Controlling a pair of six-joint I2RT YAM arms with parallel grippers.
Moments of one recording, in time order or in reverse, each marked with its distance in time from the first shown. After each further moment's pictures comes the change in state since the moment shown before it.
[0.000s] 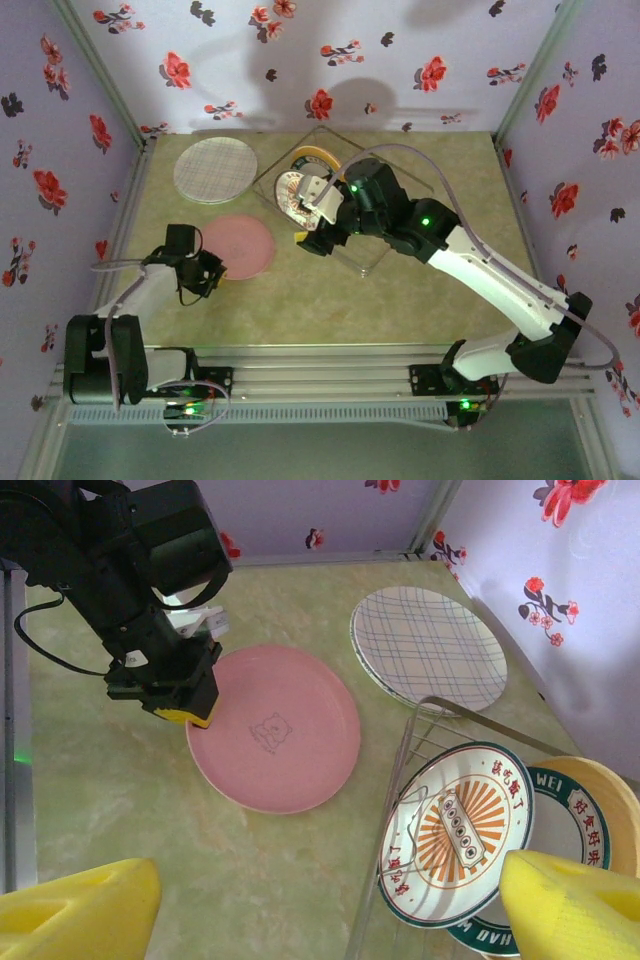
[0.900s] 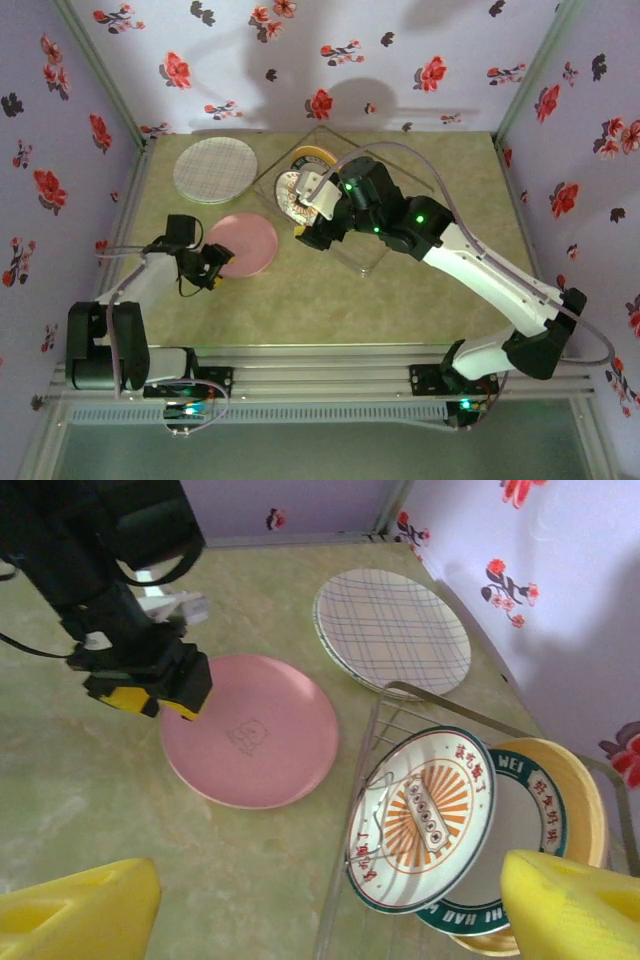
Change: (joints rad) left arm 0.003 0.061 0.094 -0.057 0.050 0.104; right arm 0.007 0.031 0.025 0.001 0.106 0.000
